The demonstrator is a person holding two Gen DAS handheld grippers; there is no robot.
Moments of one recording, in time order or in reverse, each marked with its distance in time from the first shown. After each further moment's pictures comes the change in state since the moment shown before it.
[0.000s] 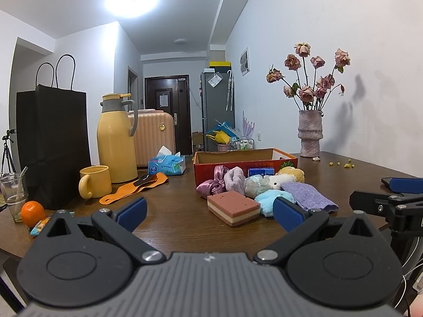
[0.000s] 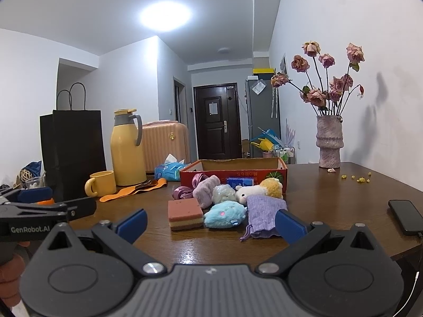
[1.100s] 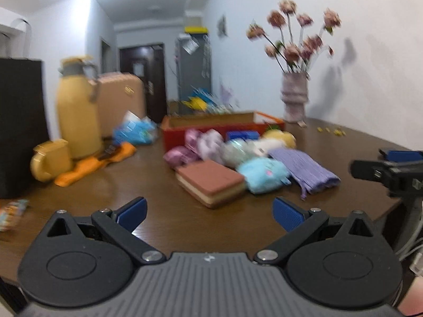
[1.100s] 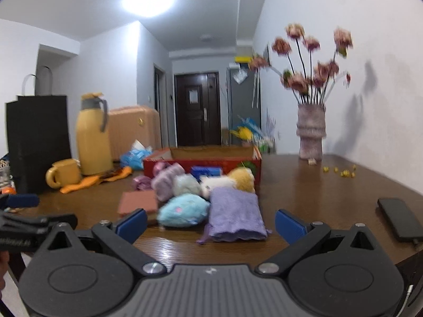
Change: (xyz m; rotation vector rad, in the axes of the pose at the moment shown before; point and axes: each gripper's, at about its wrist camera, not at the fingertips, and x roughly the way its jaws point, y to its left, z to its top) left arm 0.109 -0.021 -0.021 0.038 0.171 -0.127; right arm 0.073 -0.050 -0.002 -0.001 0.076 -0.100
